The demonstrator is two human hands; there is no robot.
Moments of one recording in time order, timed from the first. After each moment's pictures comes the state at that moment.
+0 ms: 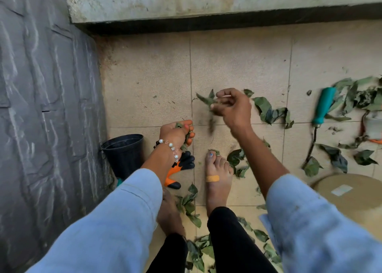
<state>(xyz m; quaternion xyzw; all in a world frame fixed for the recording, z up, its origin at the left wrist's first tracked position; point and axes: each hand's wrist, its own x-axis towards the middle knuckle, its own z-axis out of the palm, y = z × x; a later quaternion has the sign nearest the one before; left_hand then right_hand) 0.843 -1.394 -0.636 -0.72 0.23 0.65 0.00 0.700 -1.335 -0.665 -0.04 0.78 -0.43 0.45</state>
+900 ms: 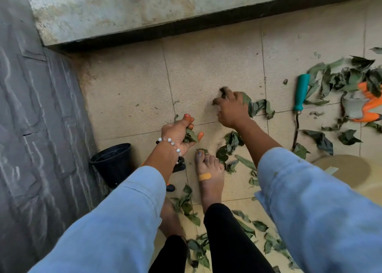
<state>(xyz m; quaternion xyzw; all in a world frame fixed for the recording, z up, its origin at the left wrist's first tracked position) 0.788 -1.377 -0.623 -0.71 0.14 0.70 0.02 0.647 -1.295 -0.691 -0.36 0.82 0.07 0.44</state>
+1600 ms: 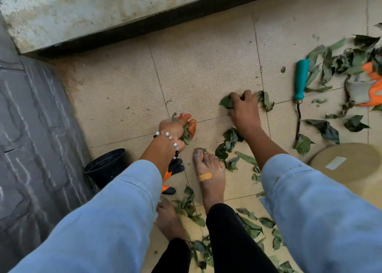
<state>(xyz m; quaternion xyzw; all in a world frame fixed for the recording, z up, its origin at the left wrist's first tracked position) 0.775 -1.378 -0.645 -0.71 0.14 0.69 0.04 0.647 -1.243 -0.719 -0.29 0.91 -0.01 0.30</state>
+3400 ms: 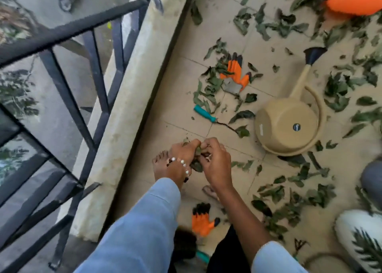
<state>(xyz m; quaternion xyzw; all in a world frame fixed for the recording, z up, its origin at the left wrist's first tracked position) 0.527 -1.315 -0.439 -0.38 0.68 0.42 0.46 0.595 -1.231 -0.440 0.29 0.82 -0.46 0.16</state>
